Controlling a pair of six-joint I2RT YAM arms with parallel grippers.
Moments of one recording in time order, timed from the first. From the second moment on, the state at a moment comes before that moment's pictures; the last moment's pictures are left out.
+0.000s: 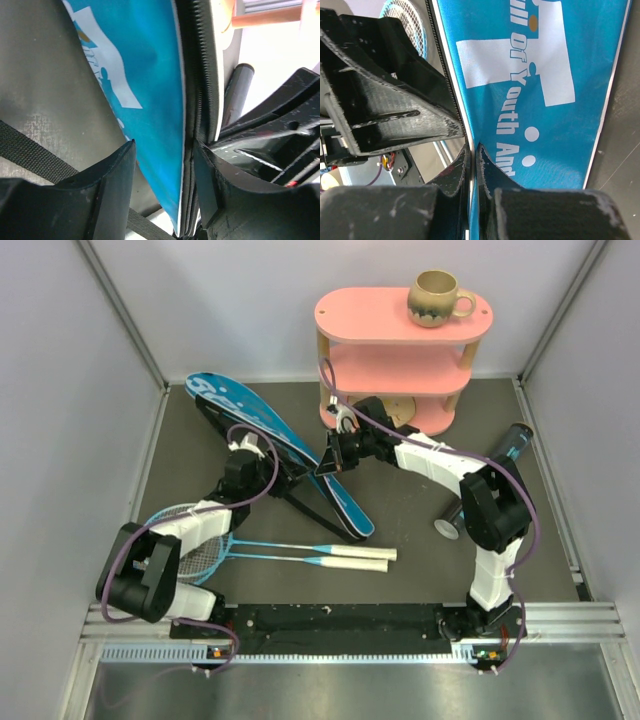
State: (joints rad) left arm -0.34 1.37 0.60 0.36 0.28 -1.07; right arm 0.60 1.89 1.41 -0.23 -0.63 0.40
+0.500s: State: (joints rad) left arm -0.36 1.47 0.66 0.36 0.29 -1.08; right arm 0.60 1.89 1.39 -0.21 -0.62 0.40
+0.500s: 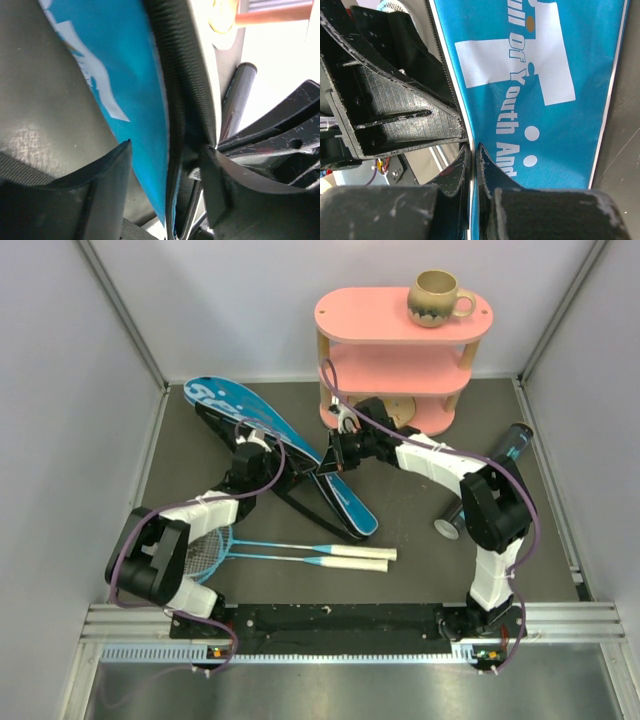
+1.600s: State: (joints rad) left arm -0.44 1.24 0.84 -0.06 0.07 -0.64; right arm 0.78 1.91 1.52 -0.26 -0.06 0.30
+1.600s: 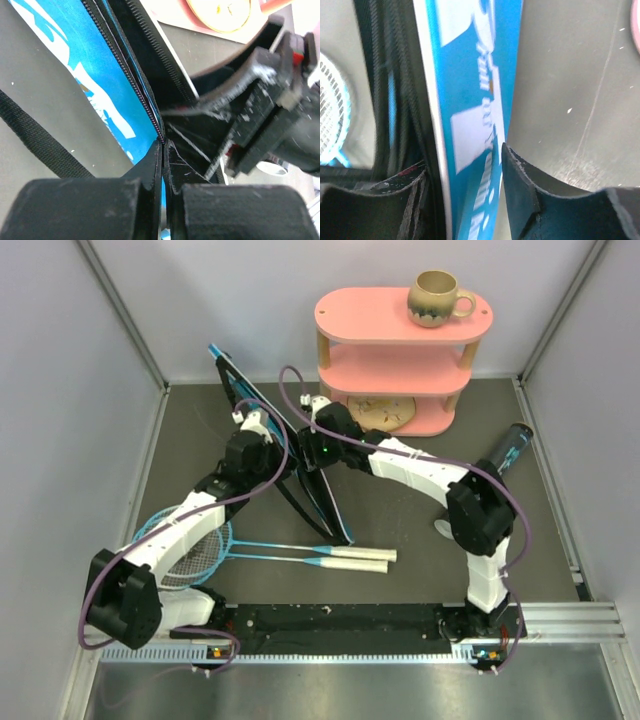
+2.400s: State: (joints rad) left arm -0.41 1.42 0.89 -0.05 -0.05 -0.73; right arm 0.73 1.99 1.50 -0.09 -0.21 0.35
